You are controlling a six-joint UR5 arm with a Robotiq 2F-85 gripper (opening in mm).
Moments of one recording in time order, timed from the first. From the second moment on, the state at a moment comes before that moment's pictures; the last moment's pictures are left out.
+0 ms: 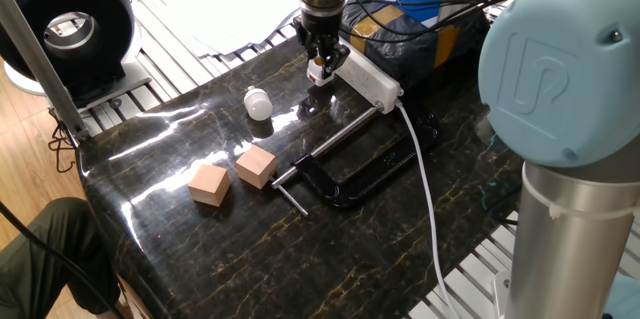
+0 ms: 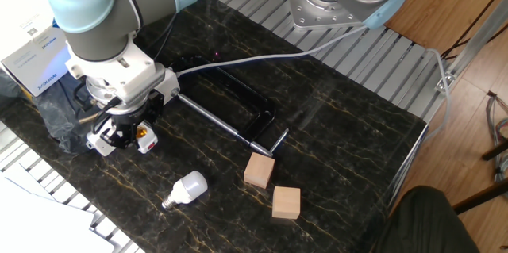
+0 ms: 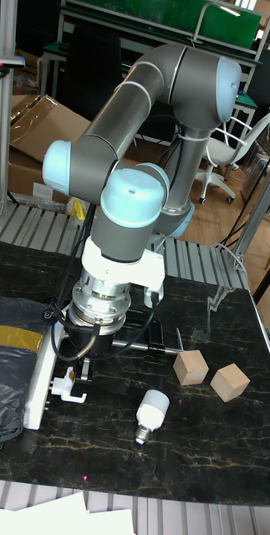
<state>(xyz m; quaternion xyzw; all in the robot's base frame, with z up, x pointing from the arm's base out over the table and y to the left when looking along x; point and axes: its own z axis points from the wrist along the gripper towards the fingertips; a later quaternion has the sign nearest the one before) 0.646 -0.066 0.038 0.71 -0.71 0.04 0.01</state>
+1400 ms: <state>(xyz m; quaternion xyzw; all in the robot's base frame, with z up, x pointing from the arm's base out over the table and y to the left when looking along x) 0.644 -0.076 0.035 0.71 -0.71 0.04 0.03</state>
